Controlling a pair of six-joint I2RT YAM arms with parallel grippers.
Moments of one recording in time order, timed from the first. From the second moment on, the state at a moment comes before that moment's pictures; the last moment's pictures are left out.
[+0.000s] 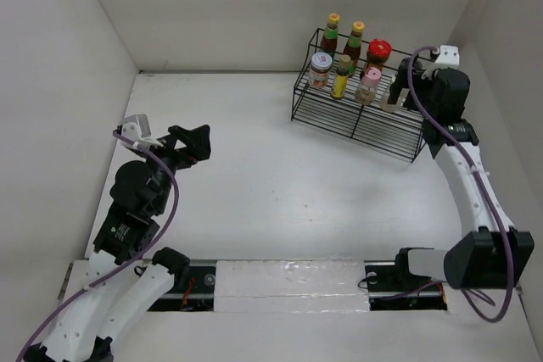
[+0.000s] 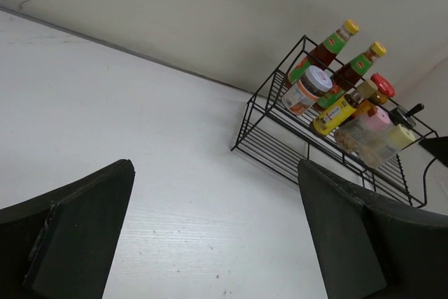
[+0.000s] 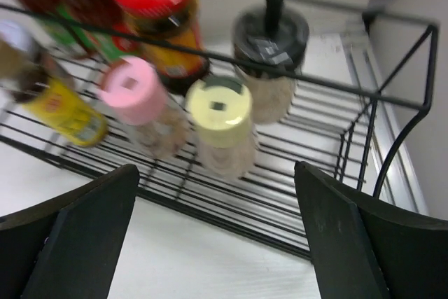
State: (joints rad) left arm -0.46 0.54 0.84 -0.28 -0.33 -0.51; right arm -0.04 1.31 1.19 -0.18 0.01 0.09
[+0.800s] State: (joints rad) left arm -0.46 0.58 0.84 -0.28 -0.28 -0.49; right arm 0.84 1.21 0.63 0.12 -0.28 -0.02
